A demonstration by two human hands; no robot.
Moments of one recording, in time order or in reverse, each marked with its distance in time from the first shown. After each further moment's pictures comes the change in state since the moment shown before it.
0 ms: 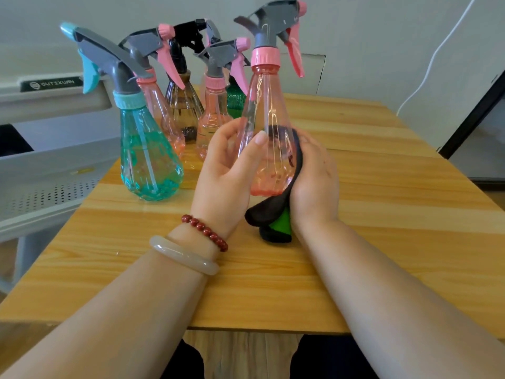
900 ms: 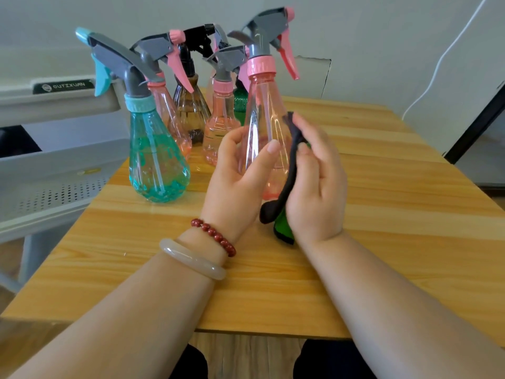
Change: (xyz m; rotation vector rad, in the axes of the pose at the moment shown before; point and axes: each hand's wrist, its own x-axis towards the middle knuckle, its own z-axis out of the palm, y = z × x) left_hand -0.005 0.006 0.002 0.099 -0.021 0.015; right_hand -0.007 0.009 0.000 -0.294 0.001 -0.462
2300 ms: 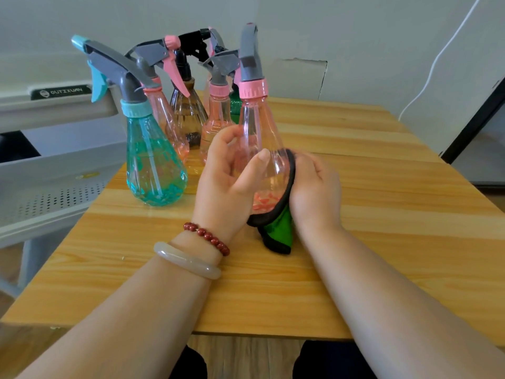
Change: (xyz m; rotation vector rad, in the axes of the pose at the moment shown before) left_hand 0.005 -0.010 -0.010 0.155 0.041 0.103; right_hand 0.005 0.007 -0.002 -0.005 -0.023 0.456
